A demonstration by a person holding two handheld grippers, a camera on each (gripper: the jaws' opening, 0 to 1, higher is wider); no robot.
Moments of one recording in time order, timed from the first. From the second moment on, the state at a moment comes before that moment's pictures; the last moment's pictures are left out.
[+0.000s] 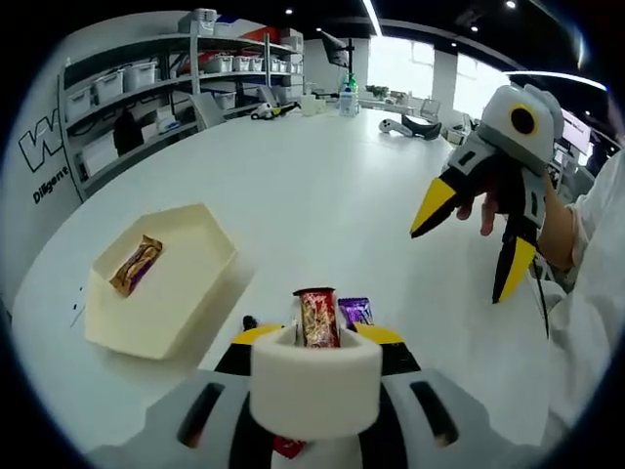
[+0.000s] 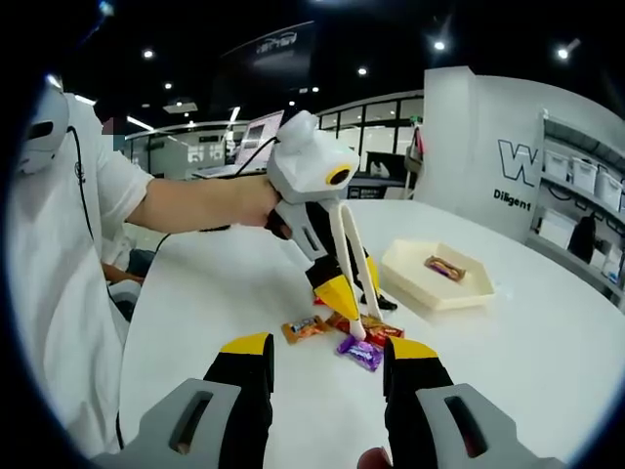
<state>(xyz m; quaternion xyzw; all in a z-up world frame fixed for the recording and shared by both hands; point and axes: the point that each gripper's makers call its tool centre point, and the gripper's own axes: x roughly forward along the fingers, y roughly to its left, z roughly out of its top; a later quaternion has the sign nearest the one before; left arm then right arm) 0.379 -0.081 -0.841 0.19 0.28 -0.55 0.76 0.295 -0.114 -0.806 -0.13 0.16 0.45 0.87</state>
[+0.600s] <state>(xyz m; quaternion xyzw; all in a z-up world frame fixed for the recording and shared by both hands) 0.377 -0.080 -0.840 0.19 0.28 -0.57 0.75 0.297 -0.118 -0.803 -0.13 0.17 0.43 0.88</state>
